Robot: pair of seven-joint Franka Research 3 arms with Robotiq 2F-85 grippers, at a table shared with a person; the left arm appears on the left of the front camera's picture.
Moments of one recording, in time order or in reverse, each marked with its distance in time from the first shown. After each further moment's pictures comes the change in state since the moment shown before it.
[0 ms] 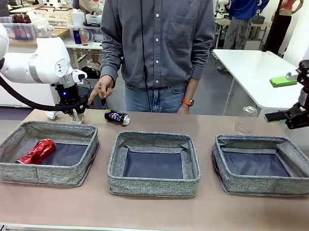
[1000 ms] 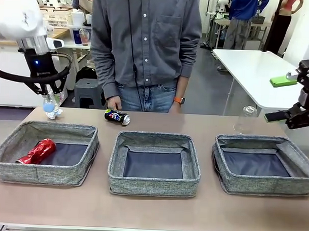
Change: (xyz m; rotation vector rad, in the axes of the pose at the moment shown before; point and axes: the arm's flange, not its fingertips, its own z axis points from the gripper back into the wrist) left arm -0.079 0.015 0.156 0.006 0.147 0.189; right arm 0.000 0.000 0.000 0.000 0.000 0.000
